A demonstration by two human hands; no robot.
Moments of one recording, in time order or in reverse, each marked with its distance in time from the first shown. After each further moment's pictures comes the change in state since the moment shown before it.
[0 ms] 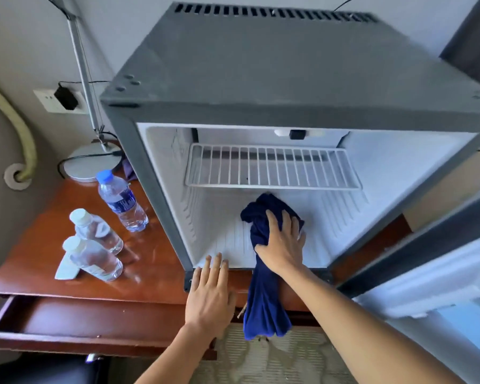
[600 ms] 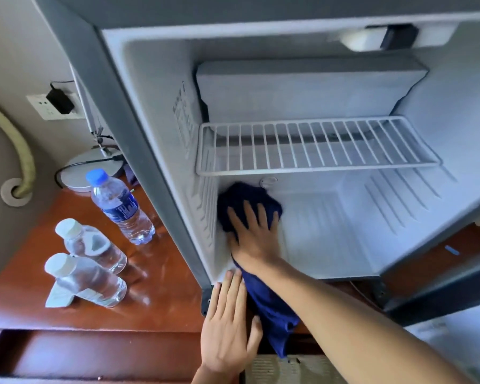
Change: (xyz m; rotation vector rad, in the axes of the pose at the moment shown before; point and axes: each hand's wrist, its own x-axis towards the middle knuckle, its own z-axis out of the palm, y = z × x) left_hand 0.007 -0.036 0.074 -0.118 0.406 0.193; right_hand 0.058 -0.083 0.094 -0.088 0.165 -0.338
